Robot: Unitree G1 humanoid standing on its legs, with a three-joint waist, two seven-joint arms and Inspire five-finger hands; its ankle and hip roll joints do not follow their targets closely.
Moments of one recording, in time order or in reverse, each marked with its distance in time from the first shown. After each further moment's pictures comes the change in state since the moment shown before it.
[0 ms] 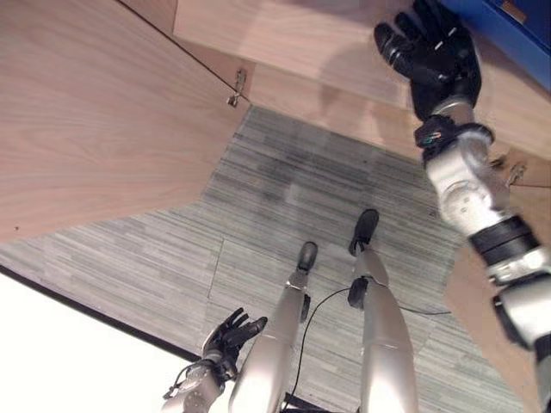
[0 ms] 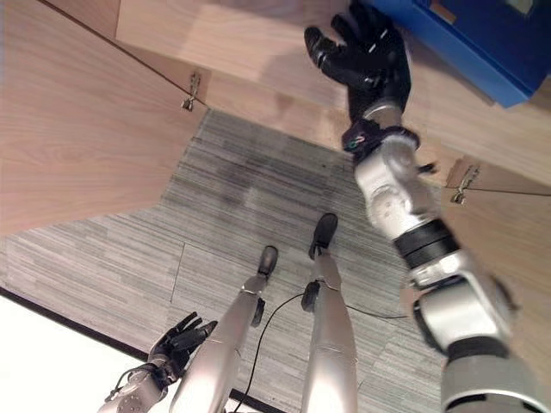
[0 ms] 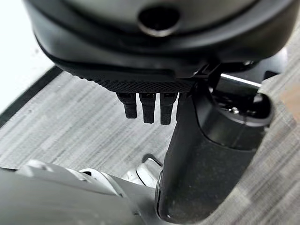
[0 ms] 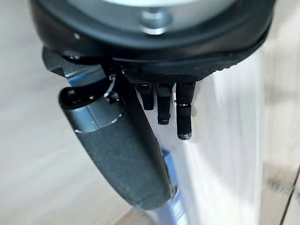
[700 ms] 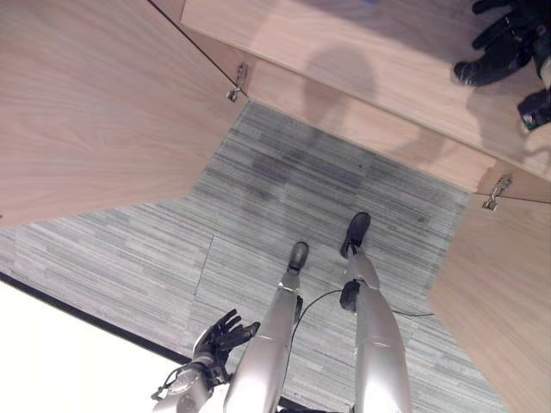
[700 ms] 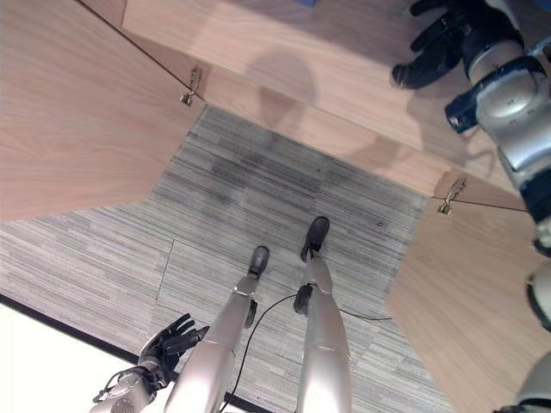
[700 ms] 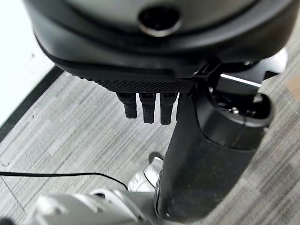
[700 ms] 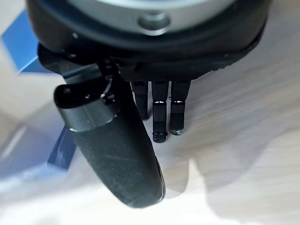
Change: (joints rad) left arm 0.000 0.017 0.010 0.064 0.076 -0.030 -0.071; right arm -0.325 -0.480 0.543 0.174 -0.715 0.182 0.261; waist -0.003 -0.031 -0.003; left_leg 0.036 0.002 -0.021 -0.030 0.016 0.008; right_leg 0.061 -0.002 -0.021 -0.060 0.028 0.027
